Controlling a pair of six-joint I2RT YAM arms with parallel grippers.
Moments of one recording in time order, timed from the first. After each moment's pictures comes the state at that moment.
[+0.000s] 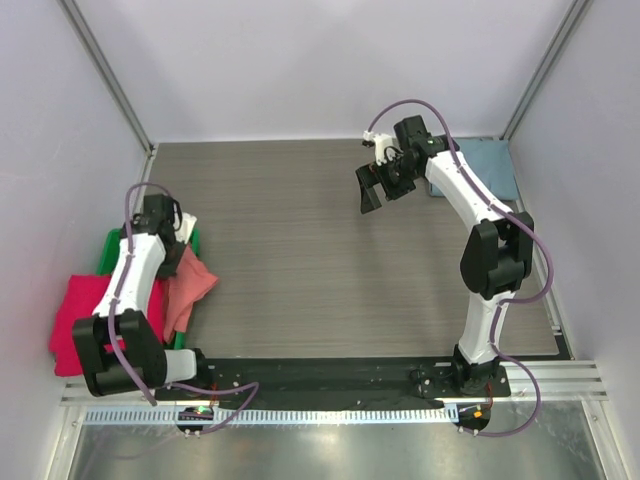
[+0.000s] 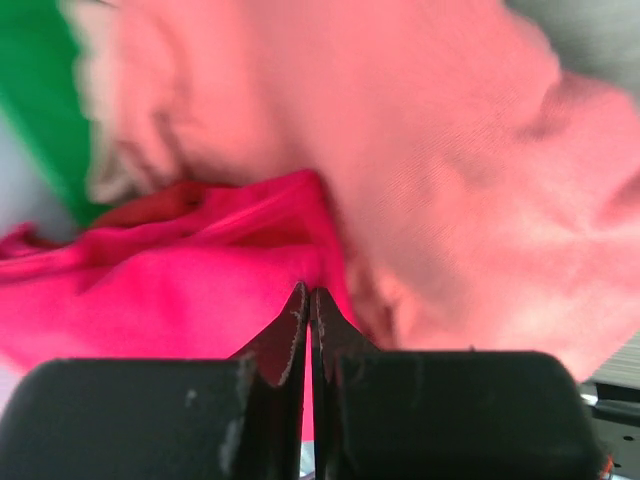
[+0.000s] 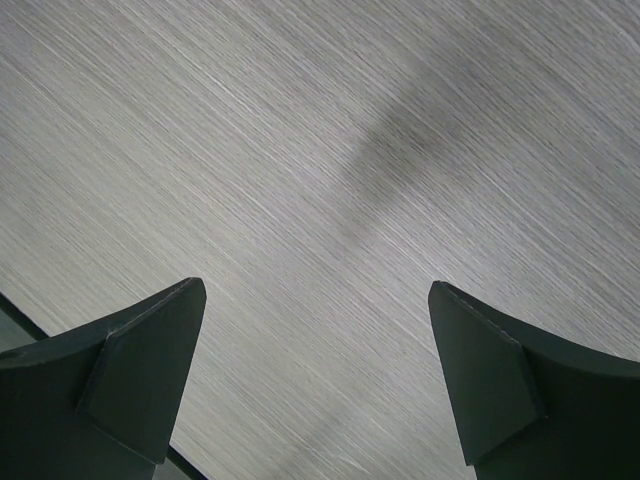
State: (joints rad) left arm 0.14 1.32 0.97 -0.93 -0.28 0.45; right arm 0.29 1.94 1.81 -0.95 -0.42 -0.23
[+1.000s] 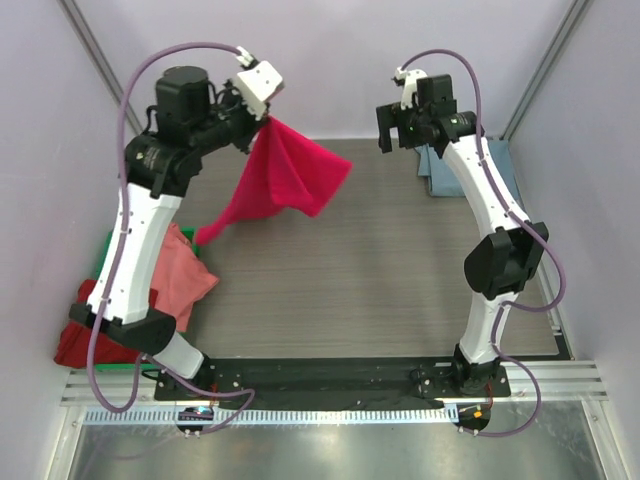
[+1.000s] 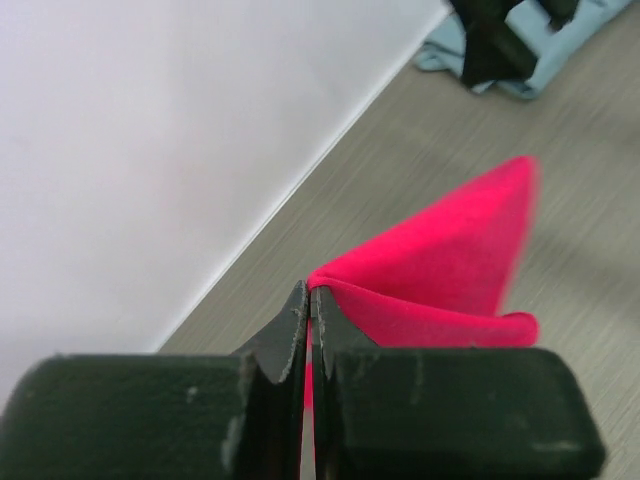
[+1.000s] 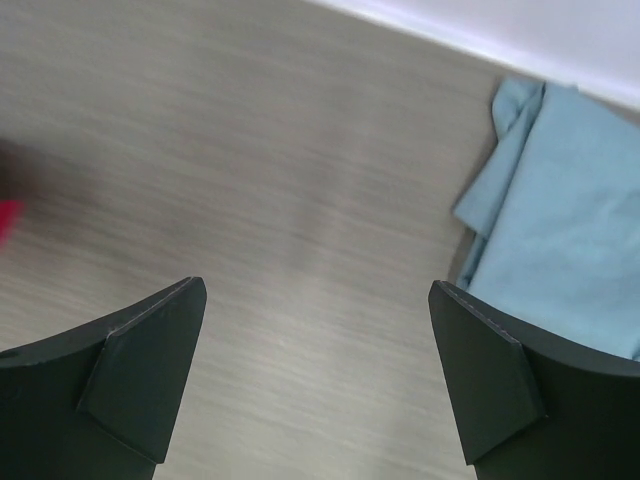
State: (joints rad) left arm -0.40 1.56 2.16 -0.87 0.26 0.47; right arm 0.25 1.93 2.09 -0.75 -0.06 -0.05
